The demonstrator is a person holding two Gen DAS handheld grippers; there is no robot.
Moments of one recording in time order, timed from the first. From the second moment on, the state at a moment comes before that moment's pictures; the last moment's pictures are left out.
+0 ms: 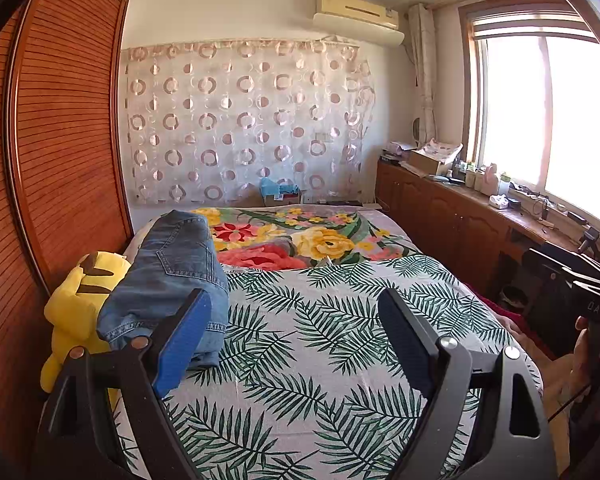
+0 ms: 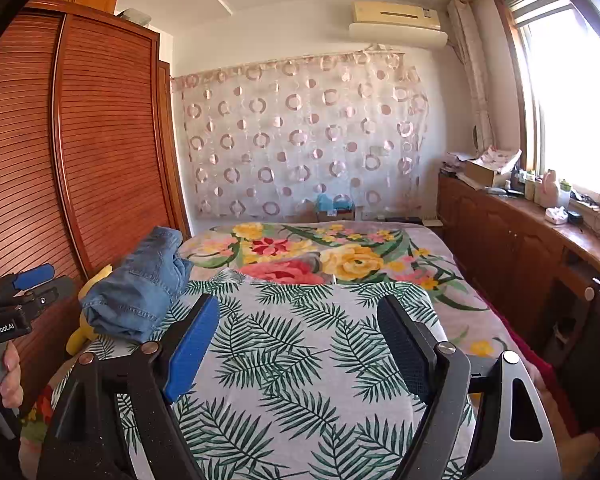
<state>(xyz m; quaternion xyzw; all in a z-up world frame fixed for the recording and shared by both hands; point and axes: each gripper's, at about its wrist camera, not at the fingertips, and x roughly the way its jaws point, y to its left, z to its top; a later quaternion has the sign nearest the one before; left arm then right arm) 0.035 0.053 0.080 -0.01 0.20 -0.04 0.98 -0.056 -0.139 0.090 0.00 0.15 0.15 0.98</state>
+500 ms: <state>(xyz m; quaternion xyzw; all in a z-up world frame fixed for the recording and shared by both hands) 0.034 0.052 0.080 -0.01 0.20 -0.04 0.98 -0.053 -0.146 0.091 0.00 0.14 0.15 0.98</state>
